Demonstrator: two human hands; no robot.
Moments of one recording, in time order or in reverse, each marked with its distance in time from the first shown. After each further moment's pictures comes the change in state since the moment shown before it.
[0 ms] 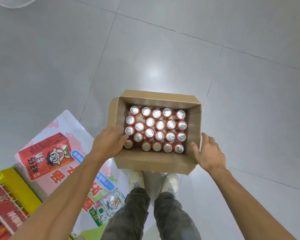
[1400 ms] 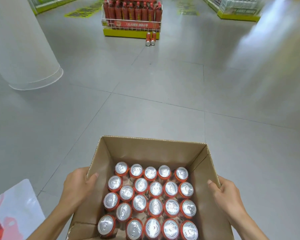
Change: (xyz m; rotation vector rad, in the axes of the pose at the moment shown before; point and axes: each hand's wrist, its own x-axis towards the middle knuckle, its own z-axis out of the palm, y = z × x) left_hand 0.113 -0.066 0.114 -0.356 0.615 -0.055; right_hand 0.119 0.063 0.120 0.756 0.401 -0.067
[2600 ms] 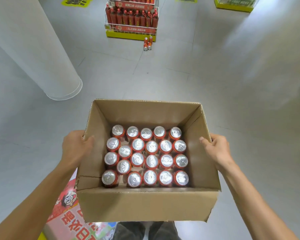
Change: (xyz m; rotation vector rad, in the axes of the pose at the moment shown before) left_hand -0.119 0.306 -0.602 -0.138 0.055 -0.021; right_hand -0.268 -0.506 -0.402 -0.079 0.024 -0.004
